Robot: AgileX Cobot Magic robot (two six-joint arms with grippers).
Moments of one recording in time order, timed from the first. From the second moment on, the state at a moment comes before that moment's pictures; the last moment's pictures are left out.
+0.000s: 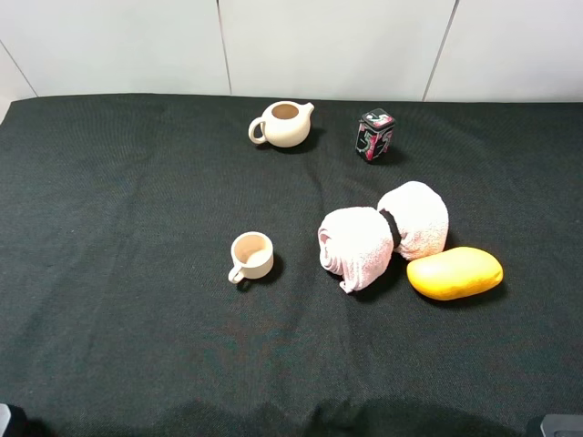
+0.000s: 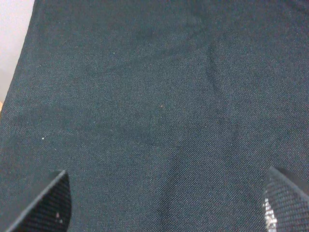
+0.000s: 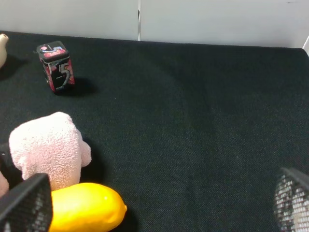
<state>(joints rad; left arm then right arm) 0.01 0.00 -0.49 0.07 1.06 -0.02 0.04 0.00 -0.49 -0.01 1.02 -0.01</state>
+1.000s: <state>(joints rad) 0.01 0.15 -0.52 0.02 1.01 -0.03 0.04 0.00 -0.49 -0.01 1.02 -0.01</state>
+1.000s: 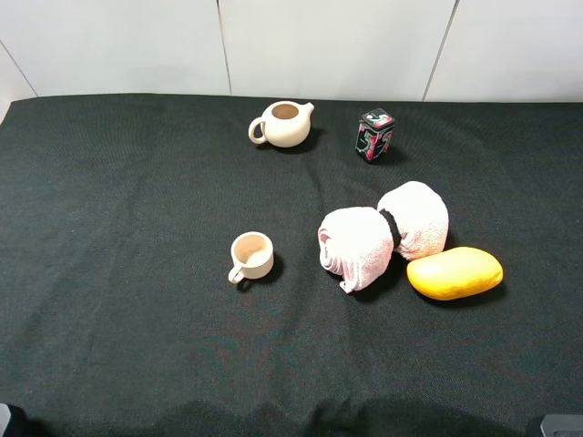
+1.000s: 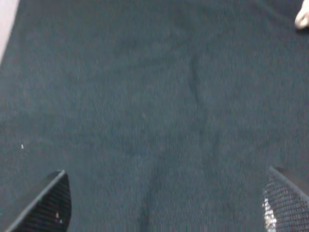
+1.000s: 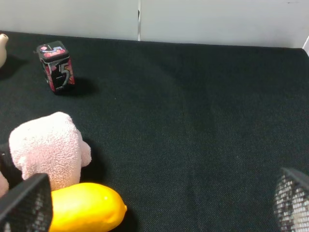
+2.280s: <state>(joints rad) 0.01 1.08 -0.86 0.00 0.91 0.02 0.04 0.00 -0.49 -0.01 1.02 -0.01</state>
